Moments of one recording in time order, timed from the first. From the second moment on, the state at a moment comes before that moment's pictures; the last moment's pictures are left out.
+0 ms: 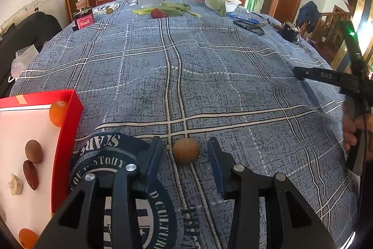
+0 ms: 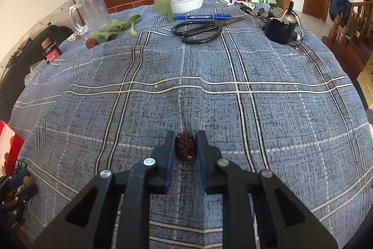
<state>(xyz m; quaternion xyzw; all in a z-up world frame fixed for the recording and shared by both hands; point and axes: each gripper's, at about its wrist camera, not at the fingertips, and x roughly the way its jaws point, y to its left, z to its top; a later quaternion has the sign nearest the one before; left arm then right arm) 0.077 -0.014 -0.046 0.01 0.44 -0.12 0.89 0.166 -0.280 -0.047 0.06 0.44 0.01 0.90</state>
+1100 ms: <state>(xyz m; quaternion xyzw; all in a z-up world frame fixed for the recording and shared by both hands) 0.059 -0.013 -0.046 0.07 0.45 -0.10 0.89 0.070 -0.228 -0.050 0.02 0.44 0.15 0.89</state>
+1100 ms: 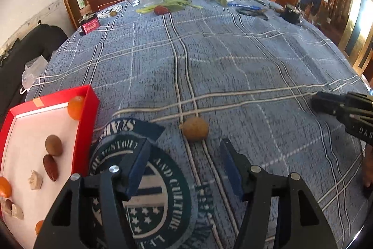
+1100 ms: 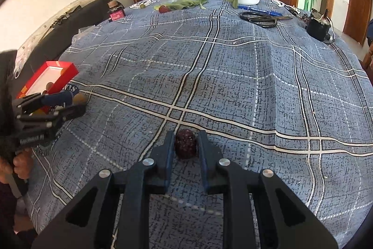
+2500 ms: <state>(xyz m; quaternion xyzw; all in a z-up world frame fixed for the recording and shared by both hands) 0.027 -0.008 0.007 0.08 0.38 -0.06 0.92 0.049 -0.219 -0.028 0.07 0.40 0.17 0.90</state>
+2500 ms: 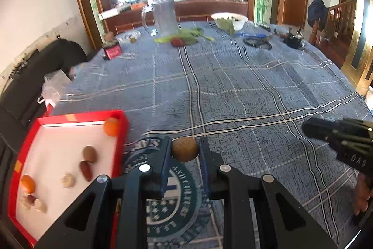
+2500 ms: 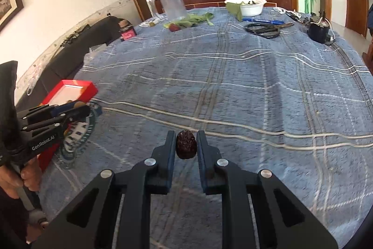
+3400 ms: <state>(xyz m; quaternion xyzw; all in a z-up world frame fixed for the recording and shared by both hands) -0.034 0.124 0.024 0.03 0.33 0.07 0.94 0.014 -0.046 0.002 0.04 0.39 0.25 0.88</state>
